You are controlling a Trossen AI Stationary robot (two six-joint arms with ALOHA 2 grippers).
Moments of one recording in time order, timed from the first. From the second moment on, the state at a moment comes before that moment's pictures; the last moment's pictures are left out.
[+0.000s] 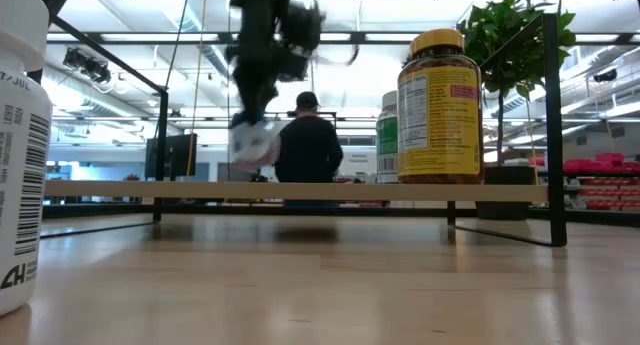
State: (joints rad) left arm 0.40 1.92 1.81 -1.39 -0.02 0.39; right arm 0.42 1.76 2.09 -1.58 0.76 1.13
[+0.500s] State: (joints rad) left arm 0.13 1.91 2.05 -1.39 0.07 0.25; right arm 0.43 1.60 2.09 -1.57 0.80 1.10
